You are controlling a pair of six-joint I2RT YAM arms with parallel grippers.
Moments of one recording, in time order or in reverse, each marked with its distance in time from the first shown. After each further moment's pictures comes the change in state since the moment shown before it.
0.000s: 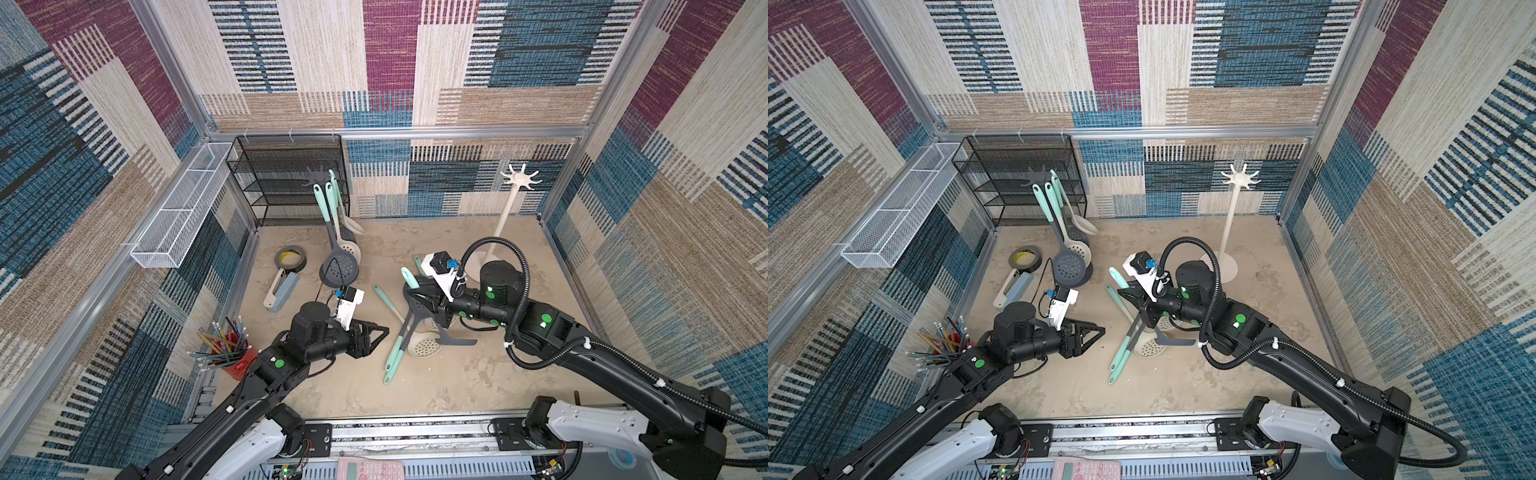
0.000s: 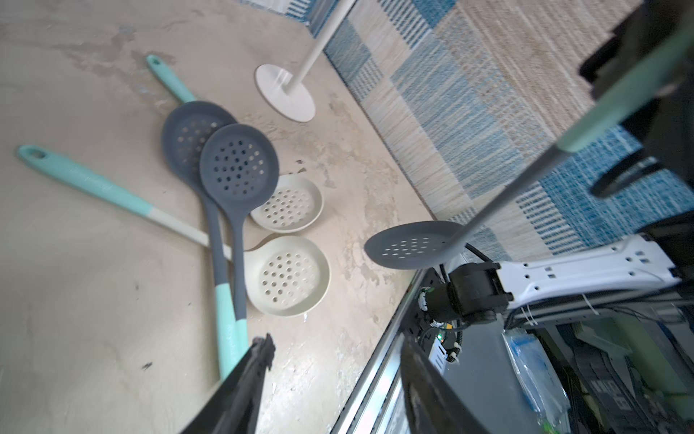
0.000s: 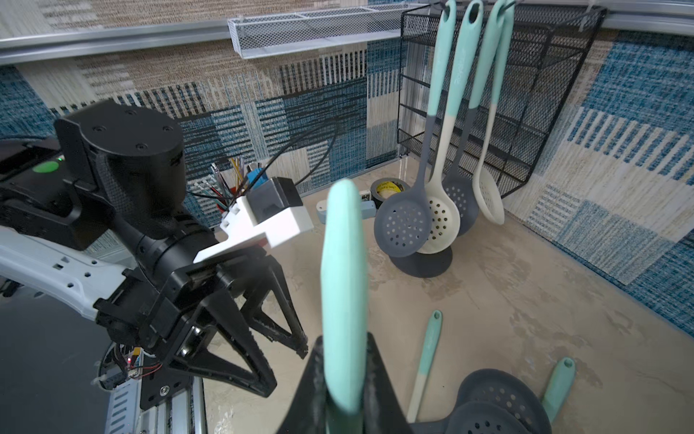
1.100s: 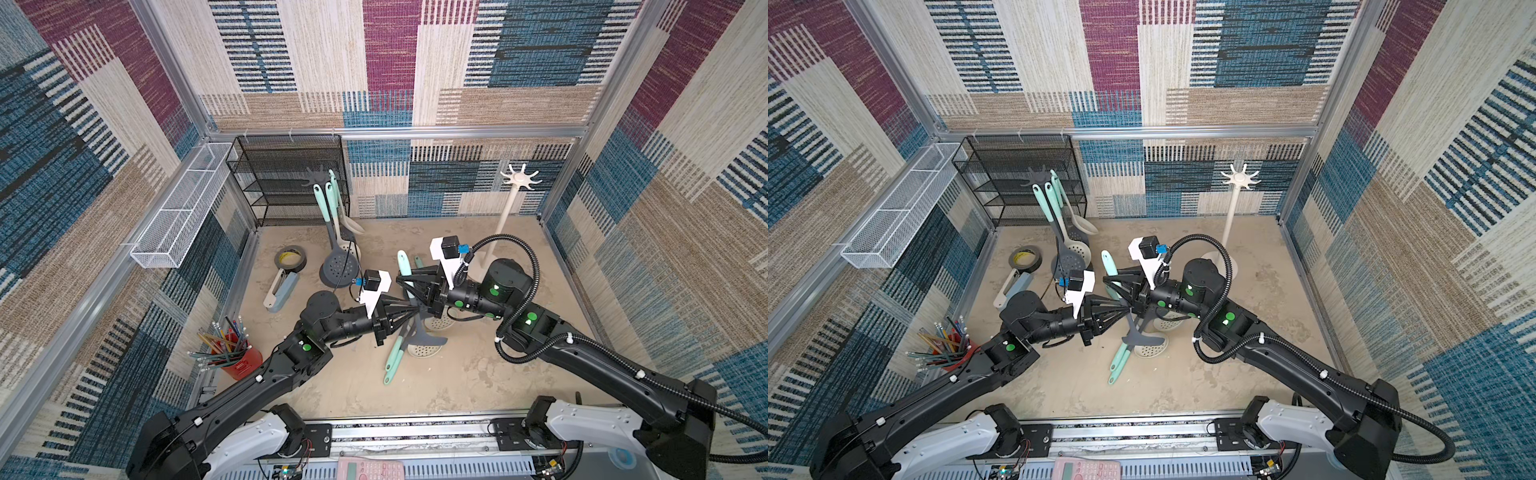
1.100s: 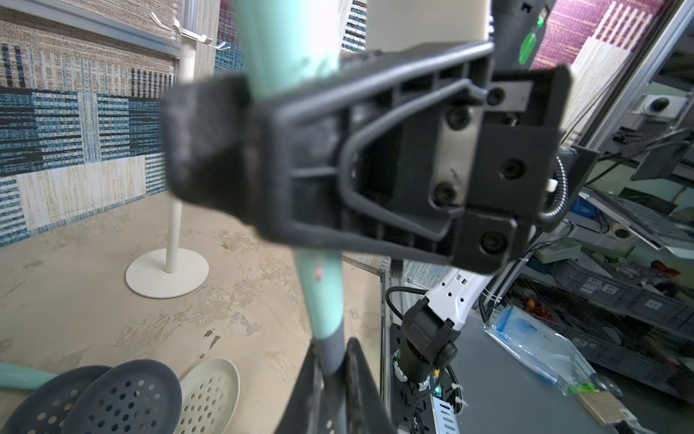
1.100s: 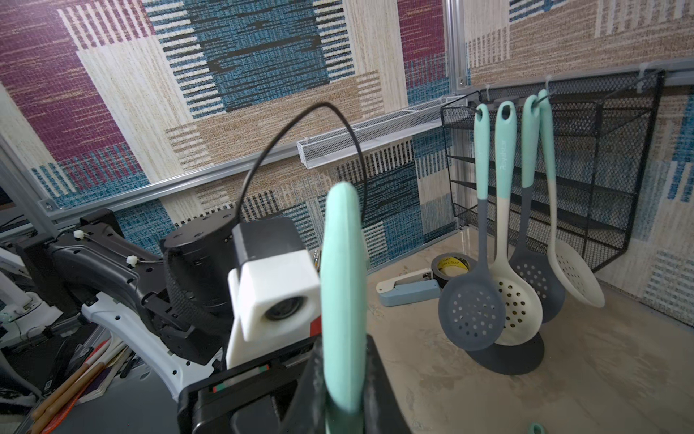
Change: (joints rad) left arm -0.099 0.235 0.063 0.619 0.151 0.159; right arm -0.024 0.039 -0.076 0.404 -0.168 0.249
